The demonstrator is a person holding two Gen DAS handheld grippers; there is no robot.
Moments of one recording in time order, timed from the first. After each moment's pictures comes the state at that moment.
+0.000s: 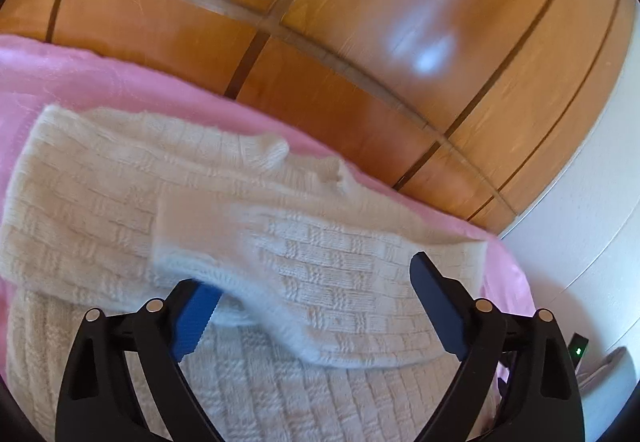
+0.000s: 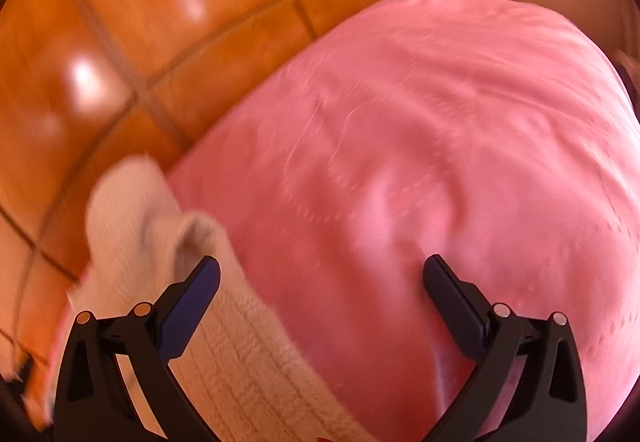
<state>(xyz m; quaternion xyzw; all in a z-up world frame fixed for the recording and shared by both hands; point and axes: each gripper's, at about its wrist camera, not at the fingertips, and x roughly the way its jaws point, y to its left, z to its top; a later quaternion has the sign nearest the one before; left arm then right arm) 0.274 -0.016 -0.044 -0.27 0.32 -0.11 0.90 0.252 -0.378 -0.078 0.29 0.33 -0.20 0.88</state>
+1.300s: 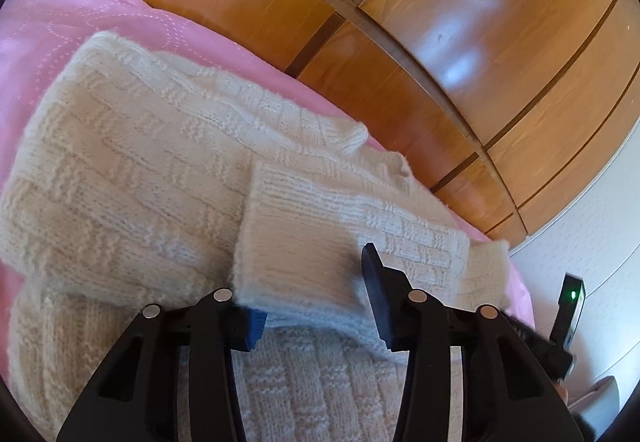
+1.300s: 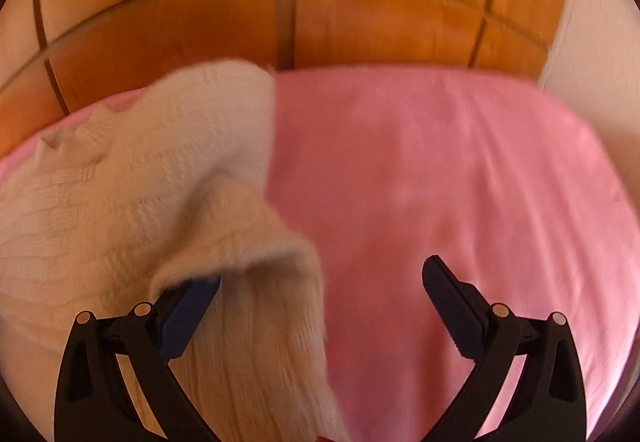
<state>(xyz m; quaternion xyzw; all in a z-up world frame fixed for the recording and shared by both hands) 0.267 0.036 -0.090 -0.32 0.32 -0.09 0.89 0.371 -0.323 -0.074 -0.01 0.42 -0.08 0.91</state>
